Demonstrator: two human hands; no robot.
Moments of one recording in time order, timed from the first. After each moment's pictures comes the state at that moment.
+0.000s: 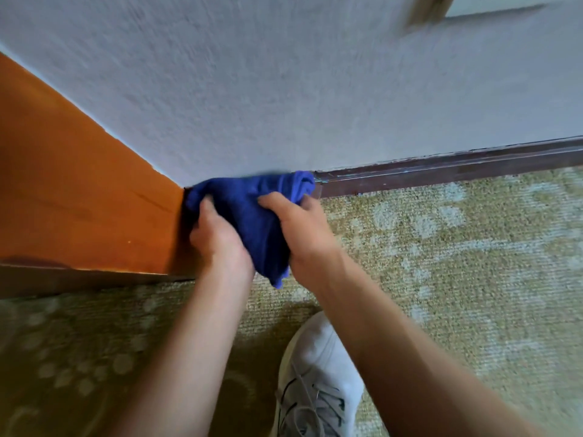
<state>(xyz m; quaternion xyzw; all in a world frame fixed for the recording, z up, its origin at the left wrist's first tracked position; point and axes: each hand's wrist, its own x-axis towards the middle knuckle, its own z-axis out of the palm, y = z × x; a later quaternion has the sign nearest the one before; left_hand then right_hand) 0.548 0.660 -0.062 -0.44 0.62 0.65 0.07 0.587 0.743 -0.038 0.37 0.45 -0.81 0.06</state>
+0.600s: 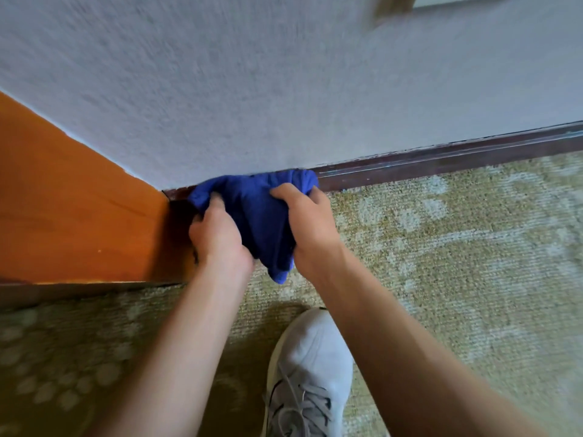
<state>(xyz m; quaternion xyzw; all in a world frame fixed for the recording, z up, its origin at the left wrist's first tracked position) 0.552 0.683 -0.061 -0.43 0.60 0.67 0.10 0.588 0.764 -0.042 0.43 0.45 -0.78 0.02</state>
